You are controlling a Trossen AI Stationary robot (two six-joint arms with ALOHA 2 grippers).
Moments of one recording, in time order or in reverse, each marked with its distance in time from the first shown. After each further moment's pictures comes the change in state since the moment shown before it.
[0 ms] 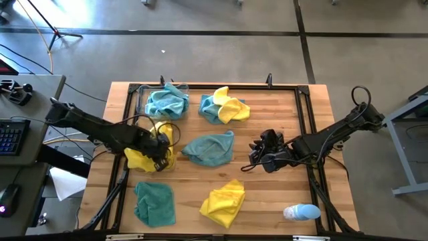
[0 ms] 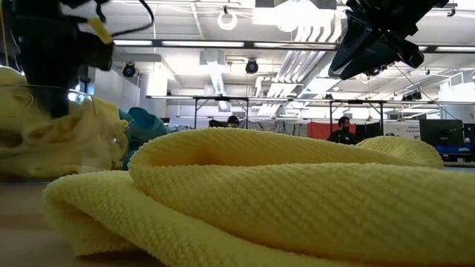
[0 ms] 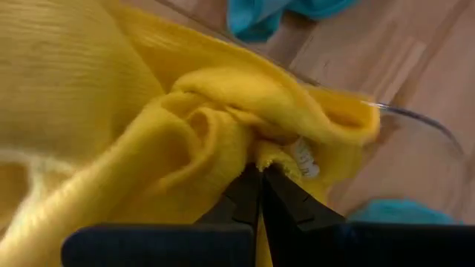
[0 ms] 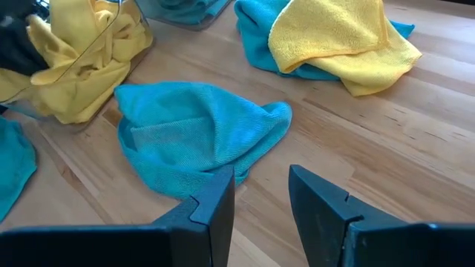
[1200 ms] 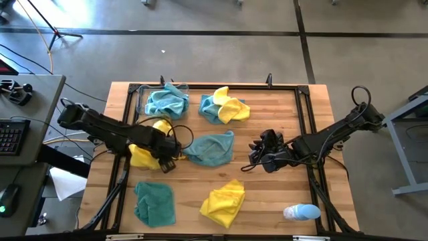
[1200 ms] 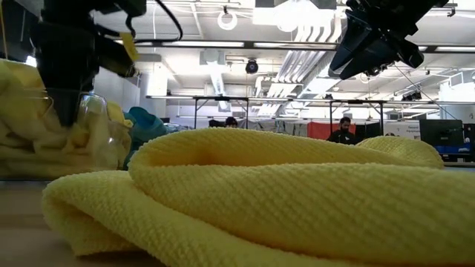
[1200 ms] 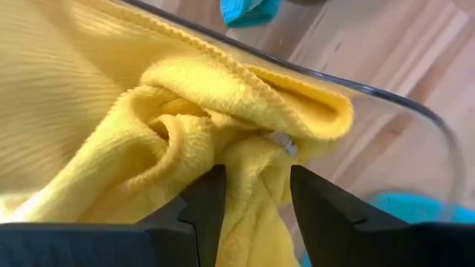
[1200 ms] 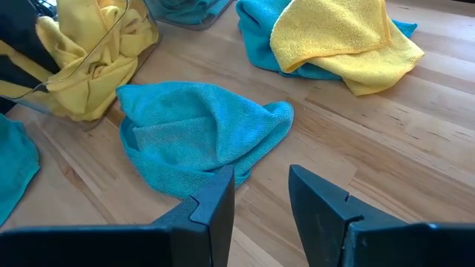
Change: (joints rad) left arm 0.037 0.250 0.194 -0.145 0.055 0.072; right arm 0.000 0.000 0.000 0.005 -0.004 0.000
